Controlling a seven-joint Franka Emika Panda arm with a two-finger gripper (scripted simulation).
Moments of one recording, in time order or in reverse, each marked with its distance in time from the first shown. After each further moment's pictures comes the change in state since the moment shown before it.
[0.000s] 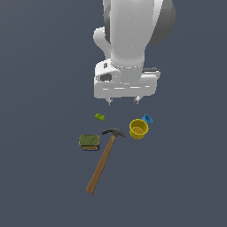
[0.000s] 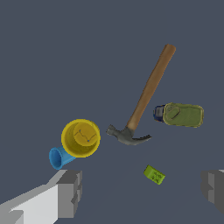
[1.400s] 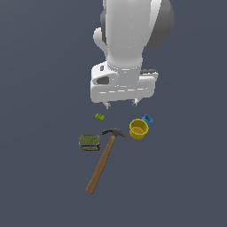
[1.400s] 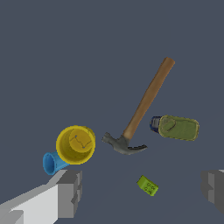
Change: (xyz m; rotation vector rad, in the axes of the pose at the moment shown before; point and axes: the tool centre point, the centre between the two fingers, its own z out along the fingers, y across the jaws) arm 0.017 0.010 -0.001 -0.005 0.032 -0.061
